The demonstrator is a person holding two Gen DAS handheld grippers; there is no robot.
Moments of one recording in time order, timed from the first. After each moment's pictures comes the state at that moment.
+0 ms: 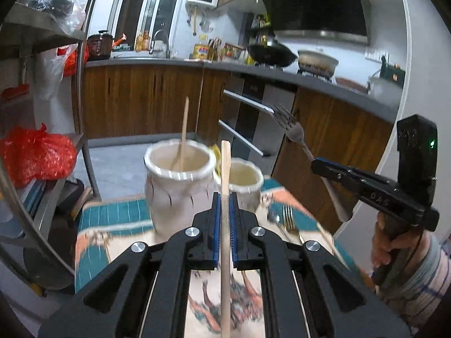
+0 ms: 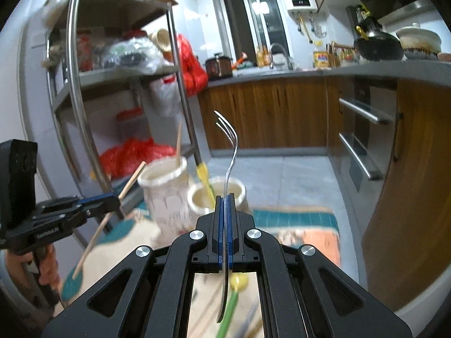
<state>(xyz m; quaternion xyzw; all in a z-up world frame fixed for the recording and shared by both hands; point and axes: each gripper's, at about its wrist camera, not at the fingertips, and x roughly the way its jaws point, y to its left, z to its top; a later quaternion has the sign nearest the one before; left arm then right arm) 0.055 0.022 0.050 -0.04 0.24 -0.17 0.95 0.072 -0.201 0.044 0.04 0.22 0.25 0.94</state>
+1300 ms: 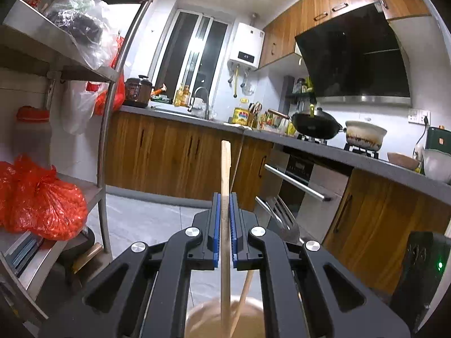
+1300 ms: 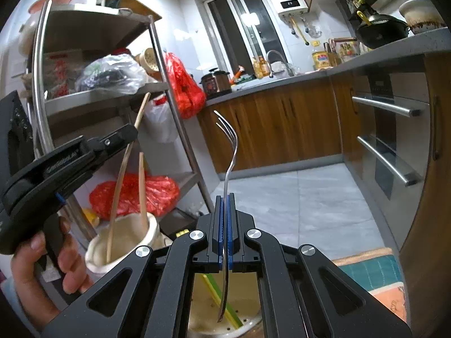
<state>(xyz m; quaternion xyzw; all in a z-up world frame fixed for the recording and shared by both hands) 0.180 0.039 0.074 -0.10 0.09 -0.07 0.99 0.186 -0.148 0.009 0.11 0.19 0.25 0.94</state>
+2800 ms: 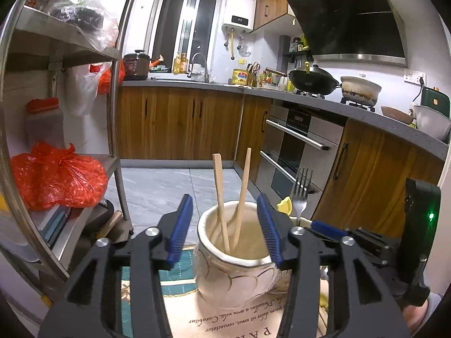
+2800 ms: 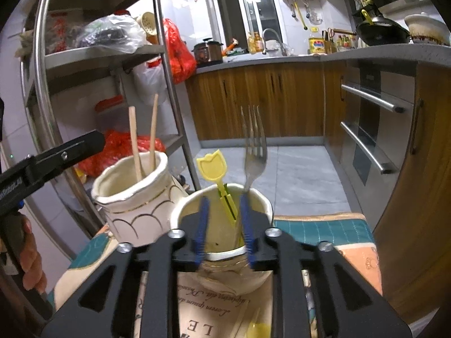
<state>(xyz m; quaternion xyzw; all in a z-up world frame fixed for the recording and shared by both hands) 0.114 0.041 0.062 -0.05 0.19 -0.07 0.98 0.139 -0.141 0.007 0.04 0.26 0.22 0.94</state>
